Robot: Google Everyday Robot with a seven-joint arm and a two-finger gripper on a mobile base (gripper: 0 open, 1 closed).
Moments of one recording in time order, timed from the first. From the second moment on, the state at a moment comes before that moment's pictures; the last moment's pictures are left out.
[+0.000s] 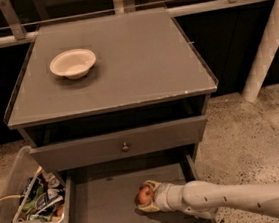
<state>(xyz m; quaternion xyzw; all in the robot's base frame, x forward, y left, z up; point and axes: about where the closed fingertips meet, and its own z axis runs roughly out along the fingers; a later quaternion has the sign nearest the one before) 0.499 -0.007 0.383 -0.53 0.73 0.16 0.41</state>
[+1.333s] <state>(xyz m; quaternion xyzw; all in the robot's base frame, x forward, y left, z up) 0.499 -0.007 0.383 -0.53 0.73 0.16 0.41</state>
